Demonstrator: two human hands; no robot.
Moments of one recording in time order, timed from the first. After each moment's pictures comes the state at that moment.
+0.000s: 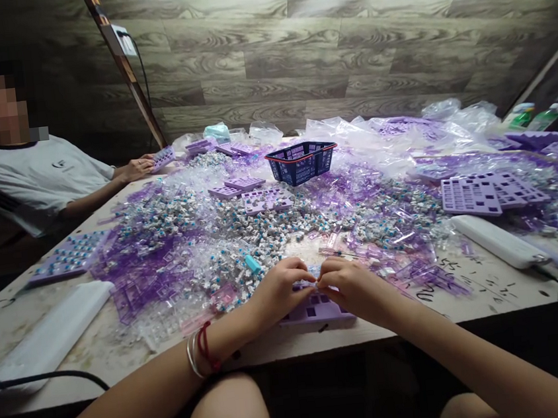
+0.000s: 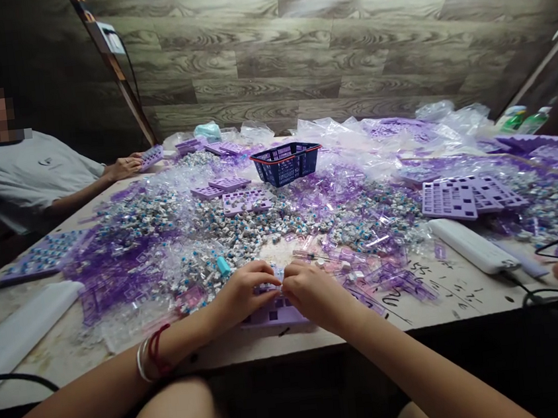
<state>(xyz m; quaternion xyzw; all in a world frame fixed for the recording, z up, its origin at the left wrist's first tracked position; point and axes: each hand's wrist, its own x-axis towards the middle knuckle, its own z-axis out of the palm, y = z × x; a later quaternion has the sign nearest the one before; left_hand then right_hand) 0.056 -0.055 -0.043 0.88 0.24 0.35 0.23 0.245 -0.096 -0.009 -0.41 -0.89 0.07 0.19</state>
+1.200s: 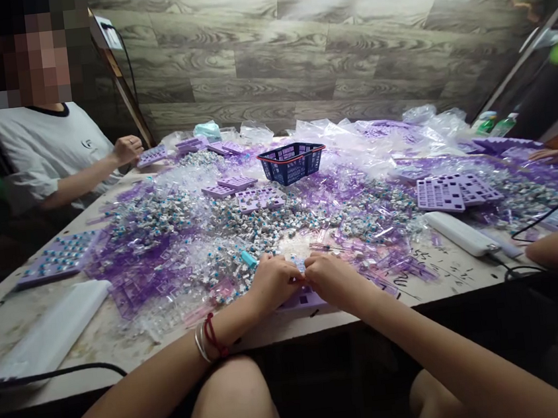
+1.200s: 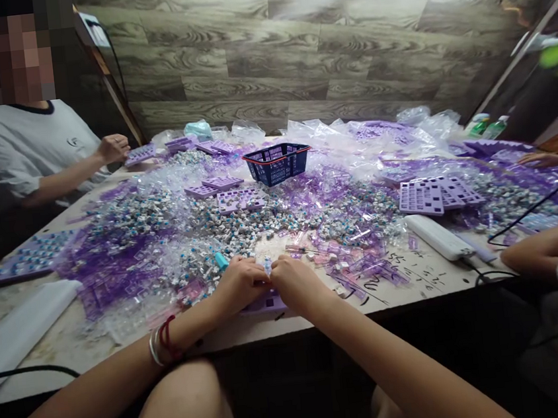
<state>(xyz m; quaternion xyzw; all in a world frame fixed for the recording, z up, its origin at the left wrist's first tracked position) 0.059 -0.059 -0.032 0.91 0.35 0.19 0.13 0.219 -0.097 0.002 -0.47 -0.88 0.03 0.05</state>
